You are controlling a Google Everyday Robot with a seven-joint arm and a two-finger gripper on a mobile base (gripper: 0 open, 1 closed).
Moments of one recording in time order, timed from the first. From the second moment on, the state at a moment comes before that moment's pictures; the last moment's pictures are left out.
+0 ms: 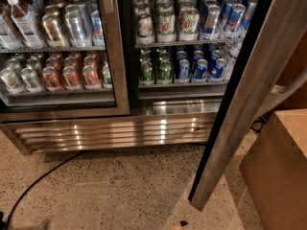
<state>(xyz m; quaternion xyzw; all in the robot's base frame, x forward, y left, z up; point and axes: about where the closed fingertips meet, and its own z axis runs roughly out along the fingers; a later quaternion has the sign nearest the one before) 0.358 -0.203 1.161 -0.46 0.71 0.02 0.53</state>
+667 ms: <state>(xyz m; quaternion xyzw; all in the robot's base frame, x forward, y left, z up) 0.361 -0.183 1.160 -0.46 0.71 0.04 0.53</state>
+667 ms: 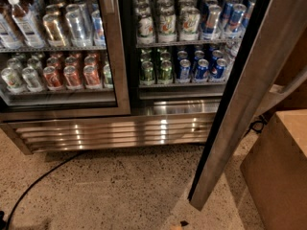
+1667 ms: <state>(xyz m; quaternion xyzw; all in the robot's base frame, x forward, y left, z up) 0.371 -0.191 1.163 -0.46 0.71 0.04 0.53</state>
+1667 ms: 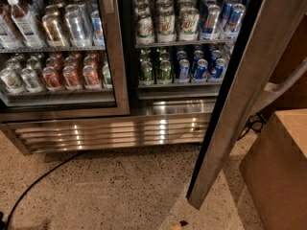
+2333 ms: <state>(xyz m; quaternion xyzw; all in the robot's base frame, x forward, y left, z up) 0.371 -0.191 1.163 -0.46 0.71 0.04 0.53</state>
